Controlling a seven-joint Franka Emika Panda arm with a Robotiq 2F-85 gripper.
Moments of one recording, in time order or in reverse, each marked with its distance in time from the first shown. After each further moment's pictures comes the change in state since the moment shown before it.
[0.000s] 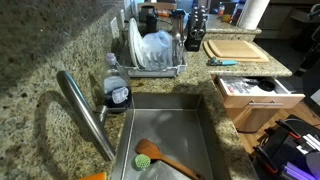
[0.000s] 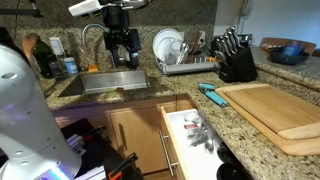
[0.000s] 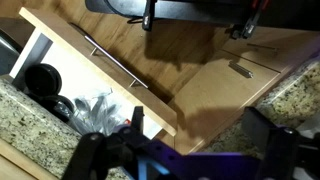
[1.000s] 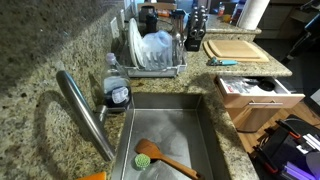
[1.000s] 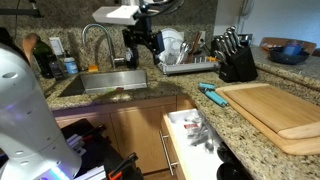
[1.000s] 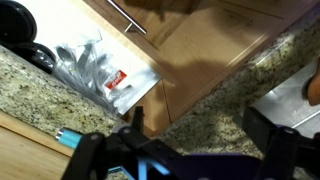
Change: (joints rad) arm 0.012 0.096 -0.242 0.007 0.044 0.301 -0.225
